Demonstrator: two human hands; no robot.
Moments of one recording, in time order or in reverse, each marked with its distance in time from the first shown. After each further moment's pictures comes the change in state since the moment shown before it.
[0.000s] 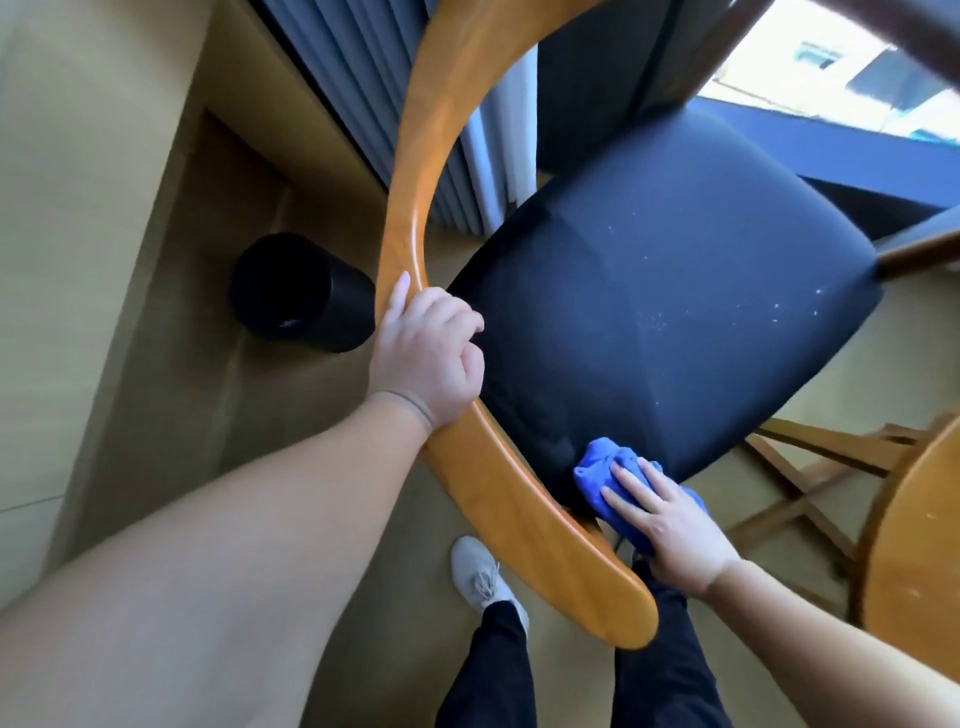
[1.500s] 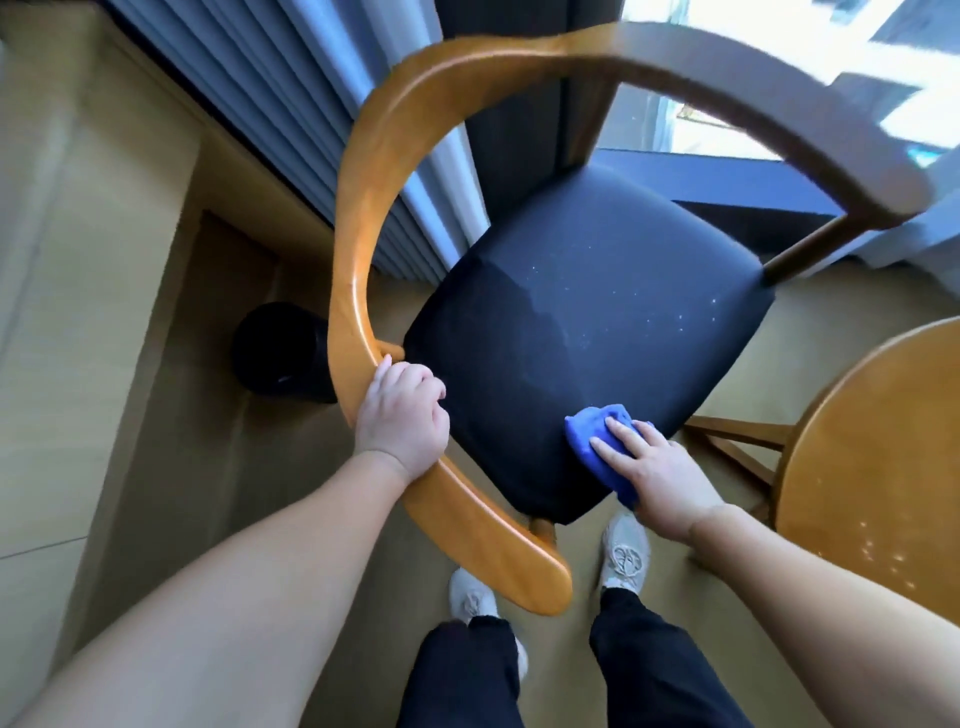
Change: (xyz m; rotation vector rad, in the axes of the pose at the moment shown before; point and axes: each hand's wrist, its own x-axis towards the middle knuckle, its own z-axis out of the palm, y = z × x) left_hand -0.033 0.058 -0.005 0.090 -0.146 -0.070; right_hand -0.041 0.040 -0.061 -0.012 0.118 0.145
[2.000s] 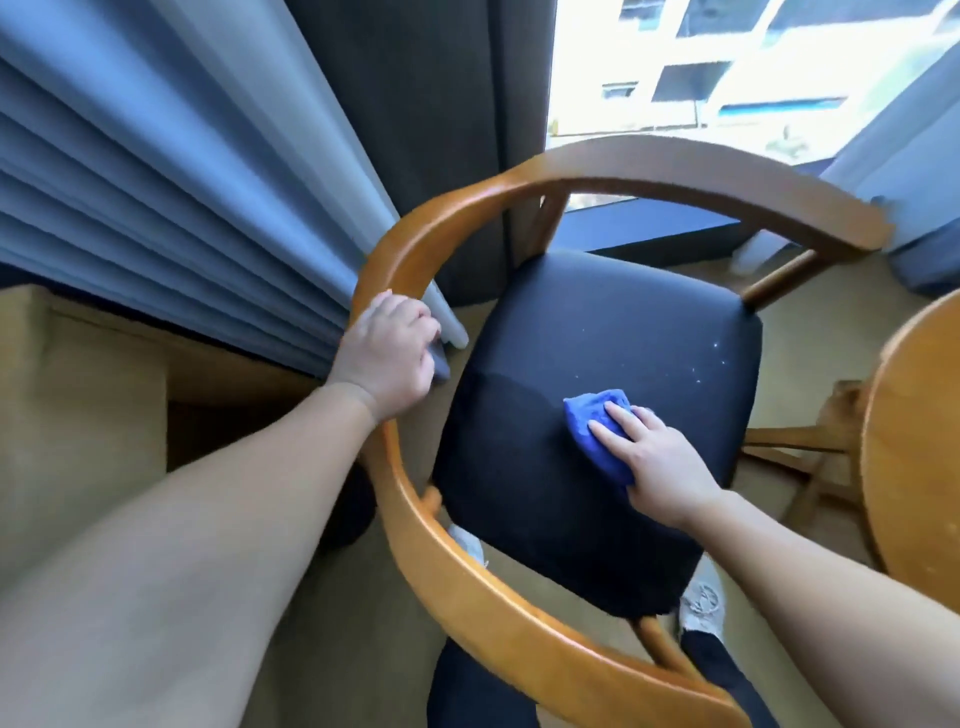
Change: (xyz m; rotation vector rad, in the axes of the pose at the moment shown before) left_hand 0.240 -0.057 -0.119 0.099 0.081 0.604; right_hand 0.096 -0.034 -0.110 0.266 0.206 0.306
